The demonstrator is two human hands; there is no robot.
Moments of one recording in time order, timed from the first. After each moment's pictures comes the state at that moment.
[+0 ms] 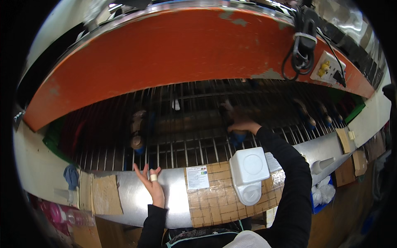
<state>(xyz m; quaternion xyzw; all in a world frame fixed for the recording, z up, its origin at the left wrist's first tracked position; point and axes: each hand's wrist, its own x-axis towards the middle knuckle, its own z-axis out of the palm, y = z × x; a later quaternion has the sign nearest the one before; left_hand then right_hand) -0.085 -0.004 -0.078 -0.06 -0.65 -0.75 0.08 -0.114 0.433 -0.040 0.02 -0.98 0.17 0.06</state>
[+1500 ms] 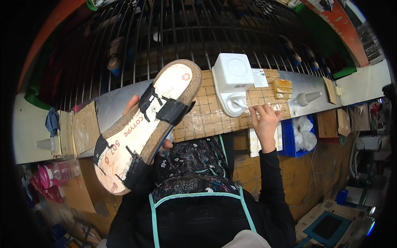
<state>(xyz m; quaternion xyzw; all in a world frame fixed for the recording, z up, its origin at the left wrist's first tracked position) 0.032 -0.043 0.006 -0.33 -0.29 -0.87 -0.24 0.222 0.257 -0.029 -0.25 -0.93 0.01 0.27</state>
